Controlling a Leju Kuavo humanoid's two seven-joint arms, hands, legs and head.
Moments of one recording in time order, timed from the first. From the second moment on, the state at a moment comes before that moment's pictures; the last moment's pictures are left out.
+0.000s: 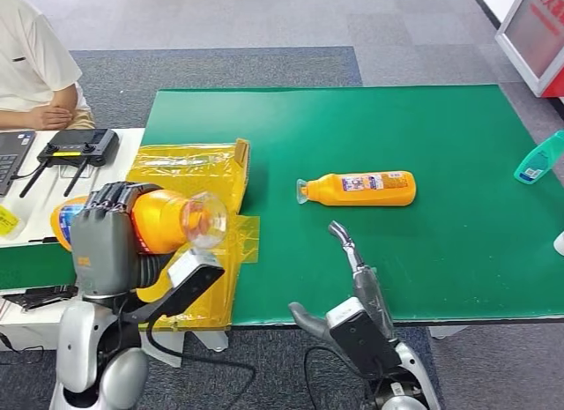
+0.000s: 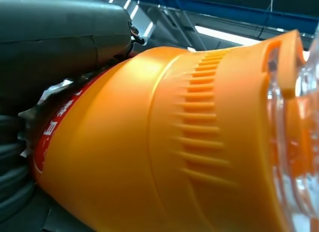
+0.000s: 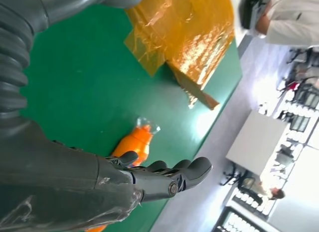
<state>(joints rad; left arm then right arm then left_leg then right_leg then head) -0.01 -0.19 -0.24 -1.97 -1.54 0.20 0.03 0.23 0.20 0.22 -1.95 0.70 0.05 -0.40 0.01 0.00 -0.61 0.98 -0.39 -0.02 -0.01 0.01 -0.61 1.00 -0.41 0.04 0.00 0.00</state>
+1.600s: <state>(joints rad) -0.38 -0.20 -0.13 -0.94 -1.57 0.28 0.00 0.11 0.15 0.27 -1.85 0.63 0.06 -0.44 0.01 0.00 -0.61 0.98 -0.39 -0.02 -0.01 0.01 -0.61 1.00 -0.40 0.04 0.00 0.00</state>
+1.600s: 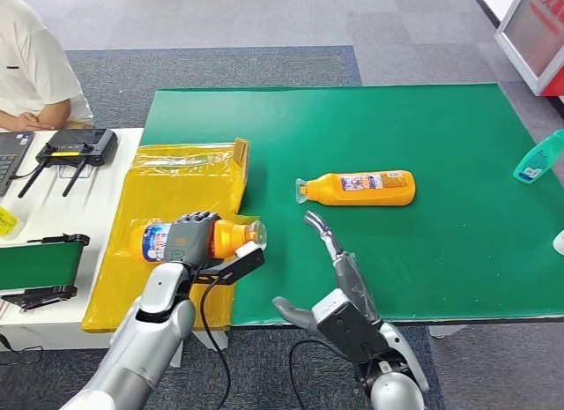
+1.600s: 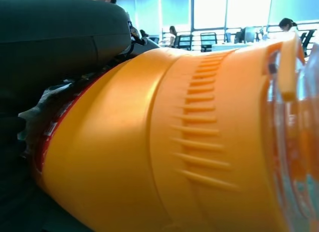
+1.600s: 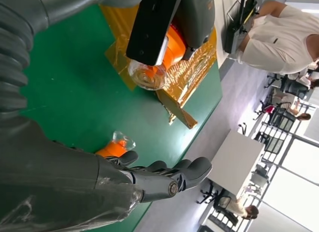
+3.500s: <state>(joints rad) -0.07 -0.24 -0.12 -1.57 -0.81 -0.08 -0.19 0.20 0.15 0.15 -1.86 0.60 0.04 -0.48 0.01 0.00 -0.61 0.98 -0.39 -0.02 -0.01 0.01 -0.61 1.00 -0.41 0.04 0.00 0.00</state>
